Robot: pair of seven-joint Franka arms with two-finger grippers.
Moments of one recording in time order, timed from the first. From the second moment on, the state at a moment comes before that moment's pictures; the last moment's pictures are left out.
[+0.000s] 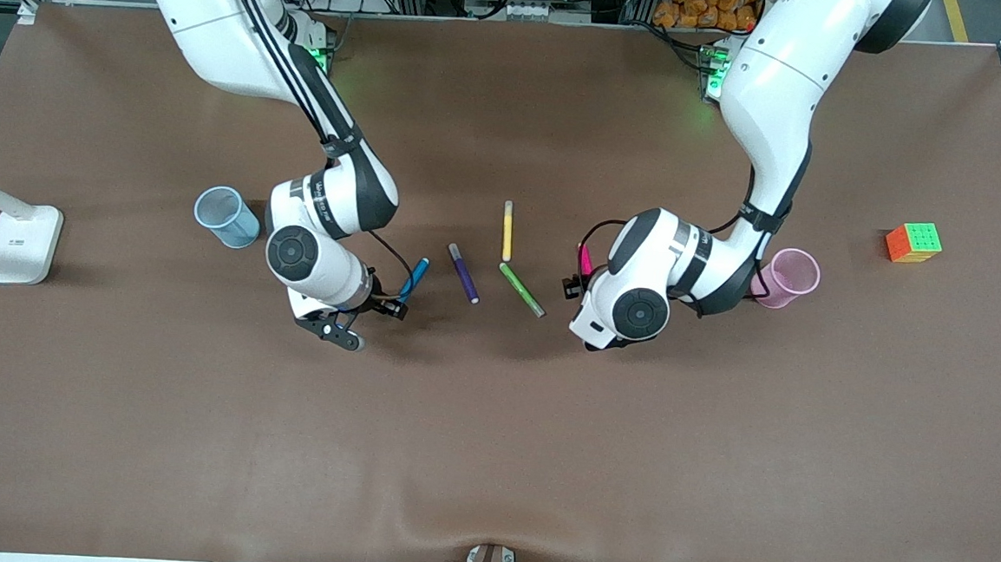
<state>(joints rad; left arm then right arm) -0.44 0.74 -0.11 -1.52 -0.19 1.85 -0.71 0.46 0.60 -0.01 -1.82 0.23 2.37 0.68</state>
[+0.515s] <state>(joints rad) -0.42 0.78 -0.11 -1.53 -0.22 1.89 -0.71 0.49 0.63 -0.01 -1.82 0.23 2.38 0.72</state>
